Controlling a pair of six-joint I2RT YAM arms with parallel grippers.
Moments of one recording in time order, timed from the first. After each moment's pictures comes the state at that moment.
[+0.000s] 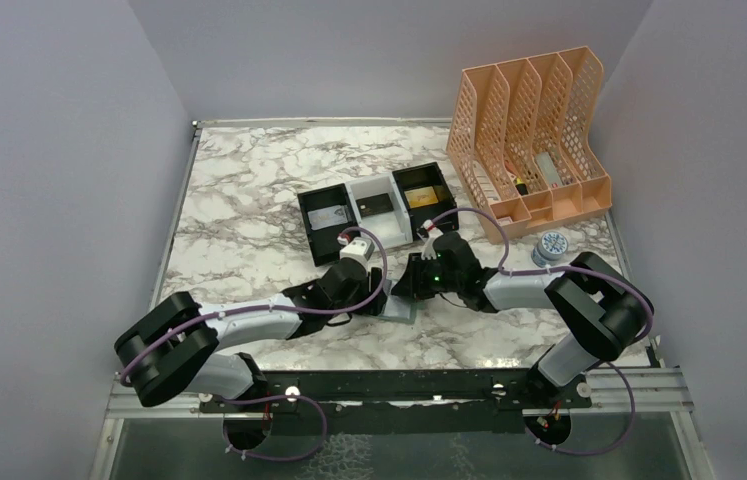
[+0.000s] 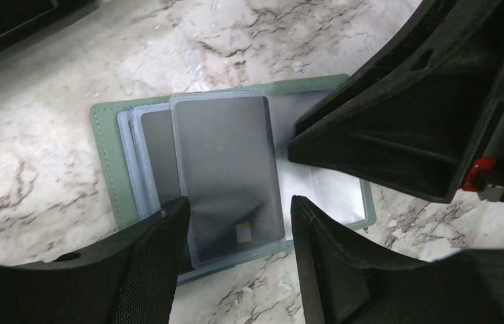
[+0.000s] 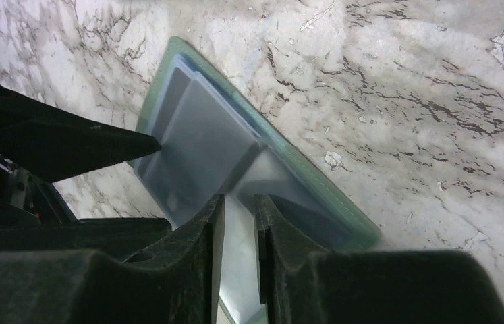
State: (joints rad) left arm -0.93 1.31 0.48 0.12 -0.17 -0.62; right arm 0.72 1.60 0.55 0.39 -0.28 0.62
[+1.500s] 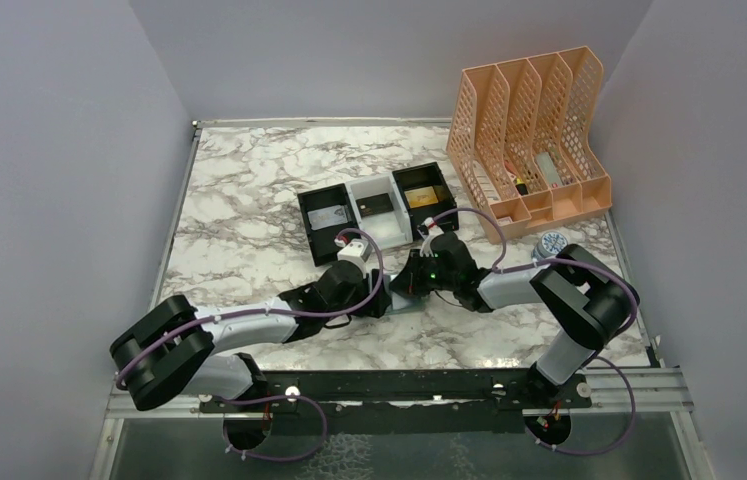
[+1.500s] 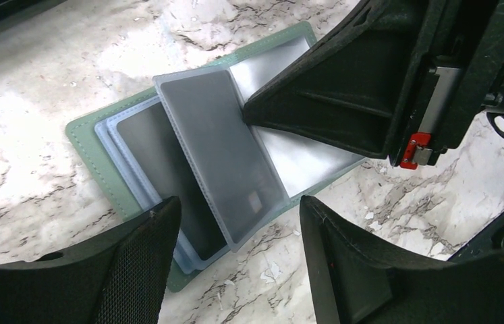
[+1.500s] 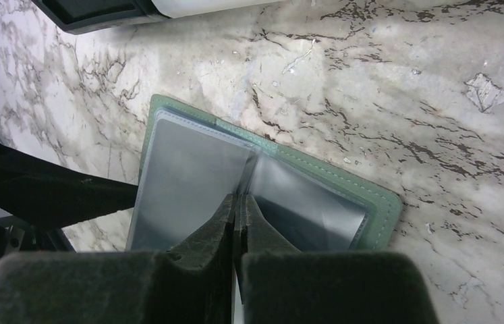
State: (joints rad) left arm -0.93 1.30 0.45 0.20 -0.13 -0.66; right arm 0.71 1.68 0.55 0.52 -0.22 0.67
